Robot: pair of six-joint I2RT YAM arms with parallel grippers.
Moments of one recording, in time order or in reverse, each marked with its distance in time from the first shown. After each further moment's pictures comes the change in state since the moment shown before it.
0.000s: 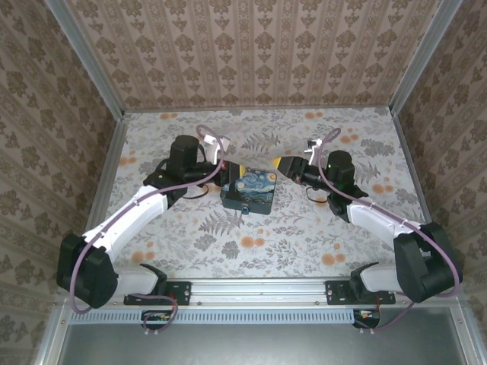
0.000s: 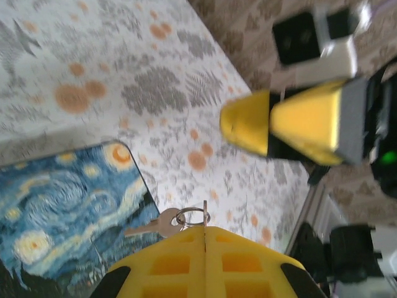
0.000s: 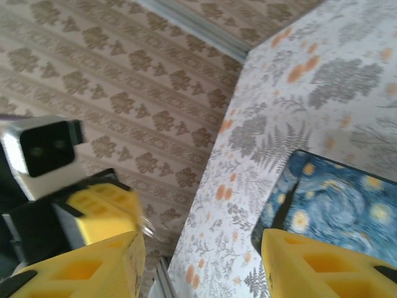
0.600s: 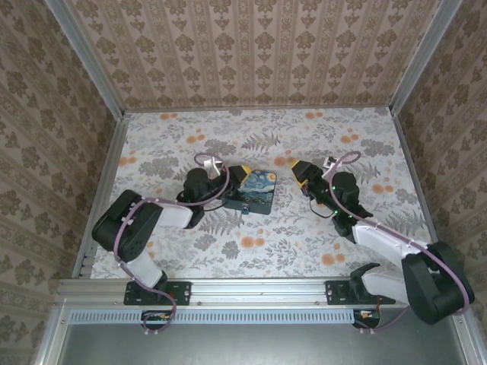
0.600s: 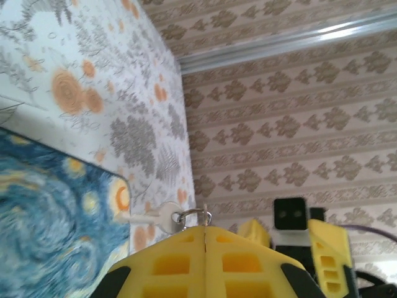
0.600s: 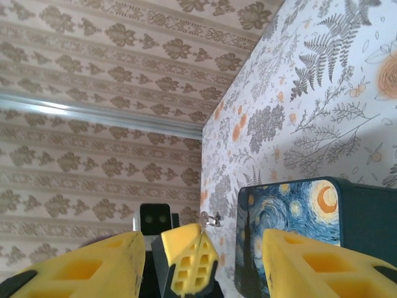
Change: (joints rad) left arm -0.039 0.341 -0.397 1.156 -0.199 -0.876; right arm 0.023 -0.175 -0.221 0.010 0.415 0.281
